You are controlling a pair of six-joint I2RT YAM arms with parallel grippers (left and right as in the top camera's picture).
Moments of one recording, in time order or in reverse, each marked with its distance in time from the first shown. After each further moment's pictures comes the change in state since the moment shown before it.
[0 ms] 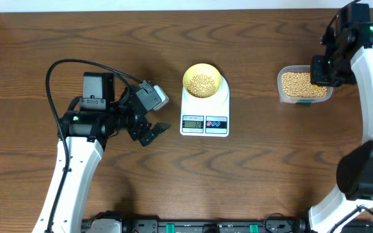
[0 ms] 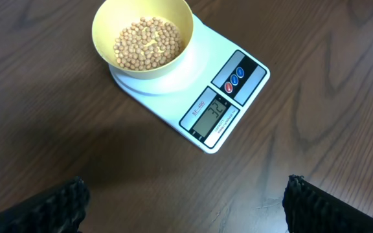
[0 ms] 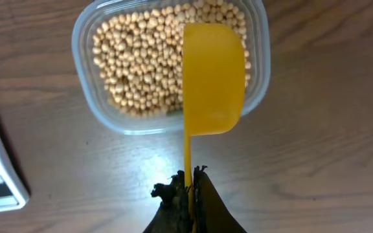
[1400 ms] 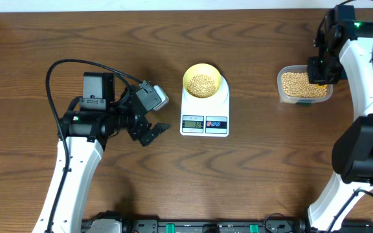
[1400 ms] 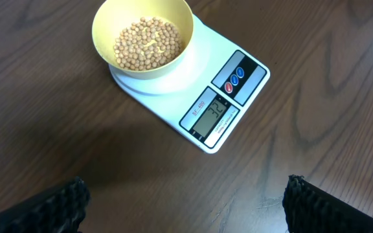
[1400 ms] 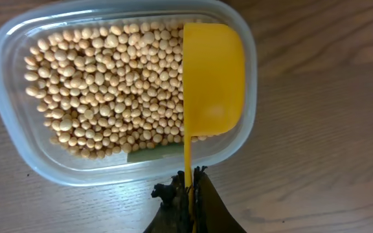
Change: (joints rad) left arm 0.000 0.000 0.000 0.000 0.000 0.000; right arm 0.005 0.137 0.030 0.045 0.121 -0.080
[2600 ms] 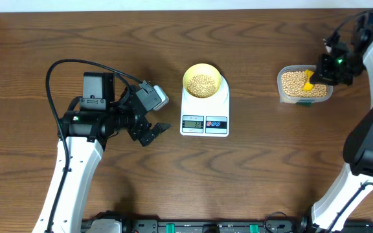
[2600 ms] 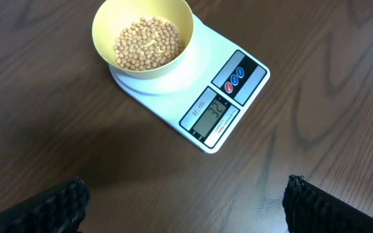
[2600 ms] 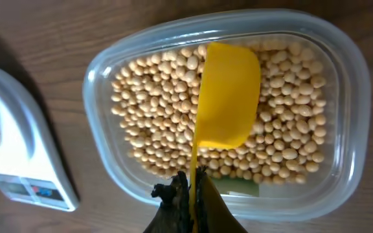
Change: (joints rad) left arm 0.000 0.000 0.000 0.000 0.000 0.000; right arm -0.181 0.074 0.002 0.049 -0.544 -0.055
